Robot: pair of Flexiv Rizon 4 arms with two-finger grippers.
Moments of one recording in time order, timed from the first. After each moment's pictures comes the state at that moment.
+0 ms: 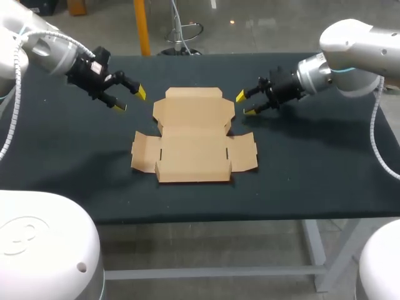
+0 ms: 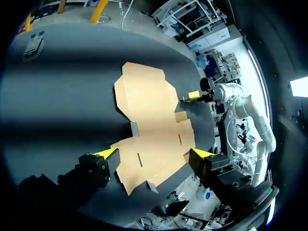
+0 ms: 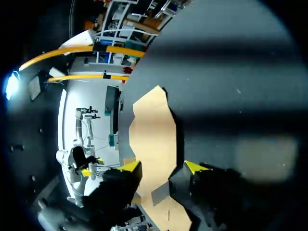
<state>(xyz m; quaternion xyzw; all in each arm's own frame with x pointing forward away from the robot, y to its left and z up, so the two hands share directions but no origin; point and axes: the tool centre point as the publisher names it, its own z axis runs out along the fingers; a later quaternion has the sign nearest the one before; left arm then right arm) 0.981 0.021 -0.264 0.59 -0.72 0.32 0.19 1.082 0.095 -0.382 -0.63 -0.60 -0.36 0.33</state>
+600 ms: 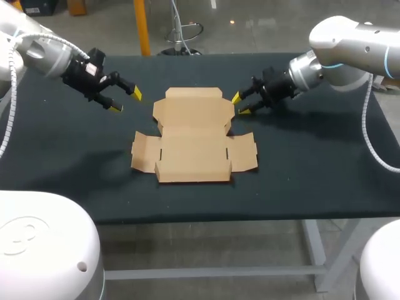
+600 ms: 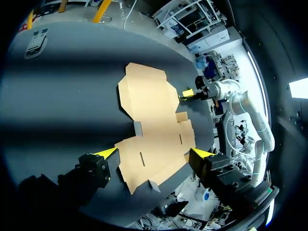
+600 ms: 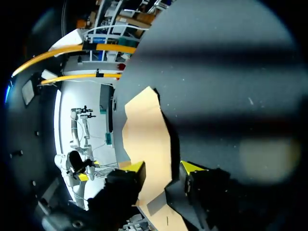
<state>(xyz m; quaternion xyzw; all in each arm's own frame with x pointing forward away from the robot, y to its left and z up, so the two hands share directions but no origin) 0.980 0.031 -0.266 0.59 -0.72 0.32 0.19 1.096 0.106 -0.397 -0.64 -0.60 -0.33 0.34</state>
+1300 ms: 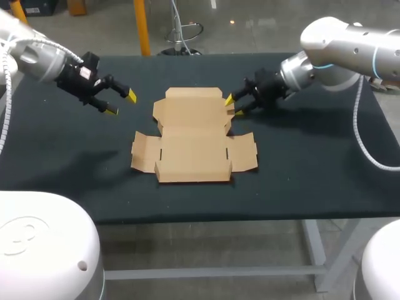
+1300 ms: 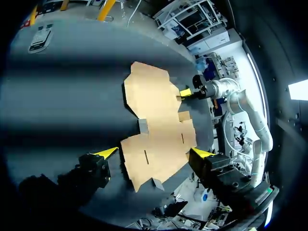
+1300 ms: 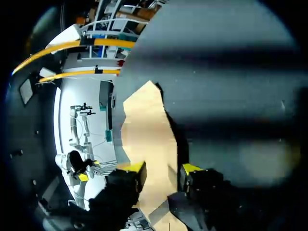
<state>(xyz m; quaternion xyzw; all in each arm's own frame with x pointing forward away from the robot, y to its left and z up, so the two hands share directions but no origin) 0.976 0.046 -0.273 0.59 -0.71 0.33 0.20 1.099 0.127 -0.407 -0.63 -0.61 -0.32 0.35</state>
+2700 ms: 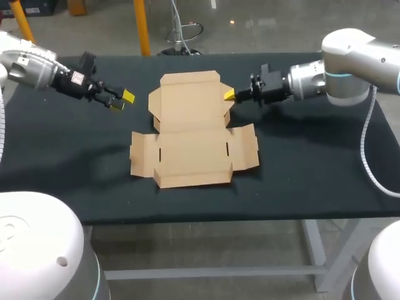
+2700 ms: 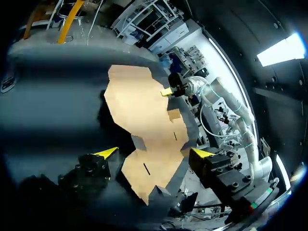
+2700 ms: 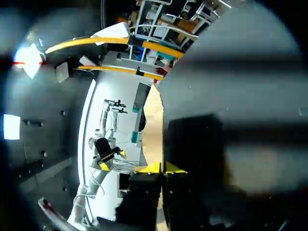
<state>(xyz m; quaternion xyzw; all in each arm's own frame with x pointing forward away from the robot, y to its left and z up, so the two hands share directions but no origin) 0.980 0.040 -0.268 0.44 -0.76 0.43 0.21 1.086 0.142 -0.353 -0.53 -0.60 -0.48 0.36</state>
